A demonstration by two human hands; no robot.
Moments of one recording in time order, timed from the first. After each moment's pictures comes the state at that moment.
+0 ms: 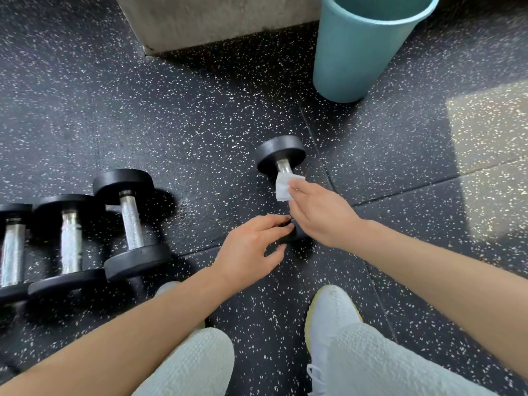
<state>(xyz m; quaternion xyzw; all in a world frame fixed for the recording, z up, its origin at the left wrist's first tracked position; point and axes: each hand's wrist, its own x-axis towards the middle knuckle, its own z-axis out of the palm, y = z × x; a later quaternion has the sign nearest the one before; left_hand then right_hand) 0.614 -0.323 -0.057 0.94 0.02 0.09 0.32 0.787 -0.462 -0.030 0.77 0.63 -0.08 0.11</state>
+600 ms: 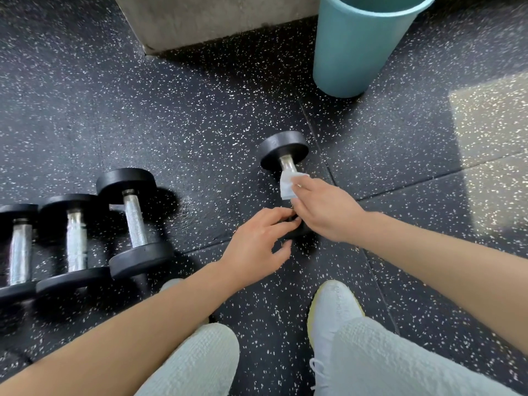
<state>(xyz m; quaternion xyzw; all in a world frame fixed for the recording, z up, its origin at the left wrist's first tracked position) 0.620 -0.330 -0.051 0.94 0.00 0.06 0.33 0.789 -0.475 -0.022 0.75 0.65 0.00 0.09</state>
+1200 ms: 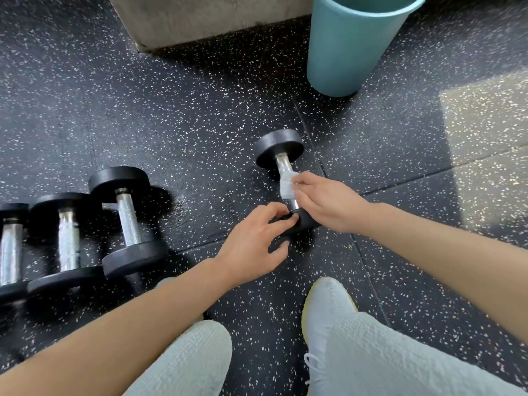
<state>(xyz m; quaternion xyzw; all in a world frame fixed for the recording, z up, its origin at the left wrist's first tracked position) 0.621 -0.330 -0.045 0.95 -0.01 0.02 0.30 0.803 -0.480 -0.019 0.84 0.49 -0.21 -0.14</state>
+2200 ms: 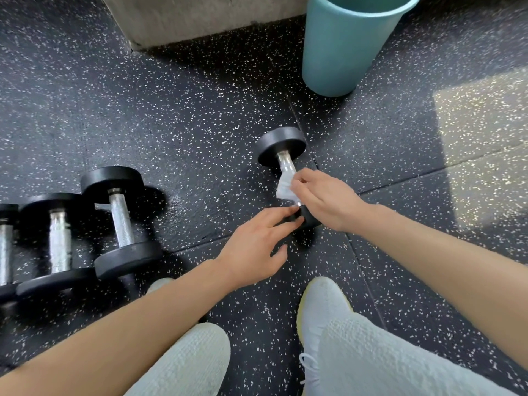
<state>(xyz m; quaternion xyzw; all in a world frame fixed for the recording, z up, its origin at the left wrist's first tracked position) 0.625 -0.342 -0.040 0.95 -0.05 0.00 0.30 0.800 -0.483 -0.002 0.86 0.41 -0.25 -0.17</state>
